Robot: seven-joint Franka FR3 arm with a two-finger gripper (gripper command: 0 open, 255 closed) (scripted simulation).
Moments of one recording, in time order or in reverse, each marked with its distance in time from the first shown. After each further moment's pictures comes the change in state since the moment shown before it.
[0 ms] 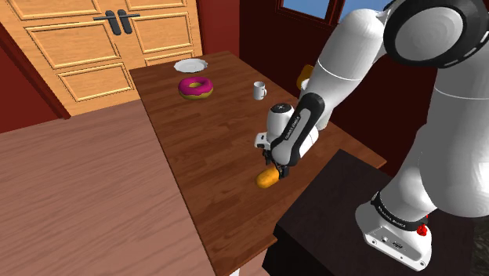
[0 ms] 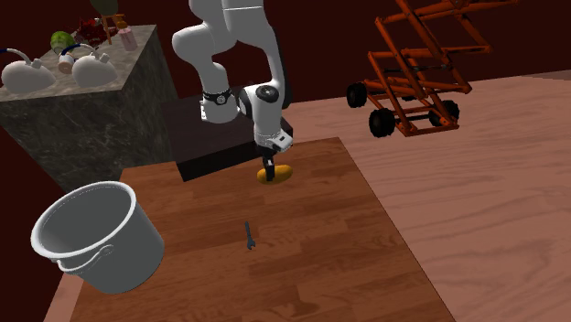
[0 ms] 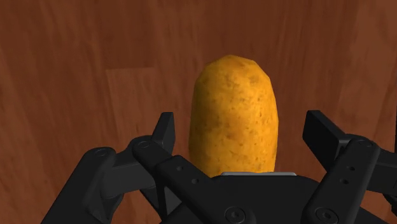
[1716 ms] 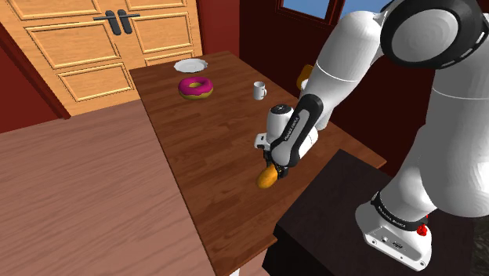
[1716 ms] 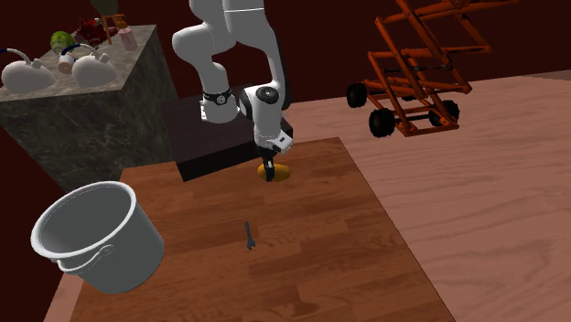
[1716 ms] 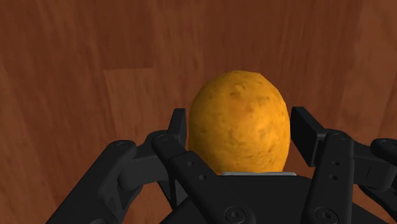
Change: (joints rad) arm -0.004 0.012 0.005 0.004 0.005 0.010 -0.005
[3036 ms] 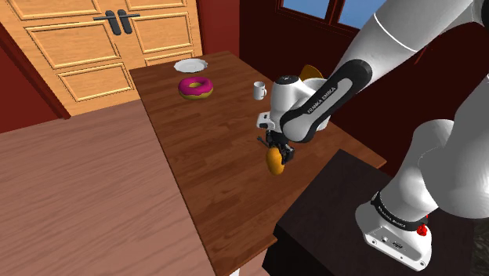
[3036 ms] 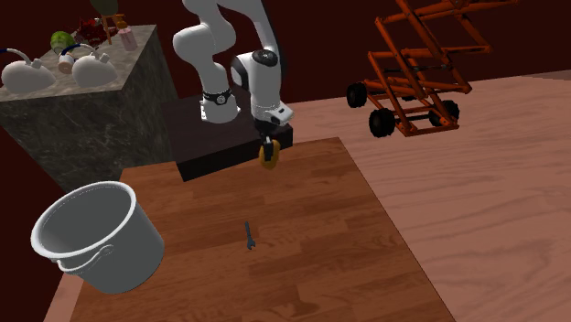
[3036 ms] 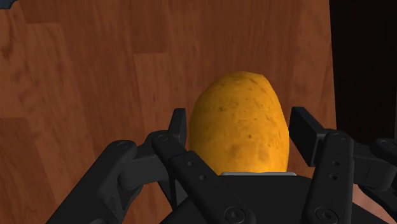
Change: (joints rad) arm 0.079 -0.348 -0.117 -0.060 -0.174 -0.283 0.123
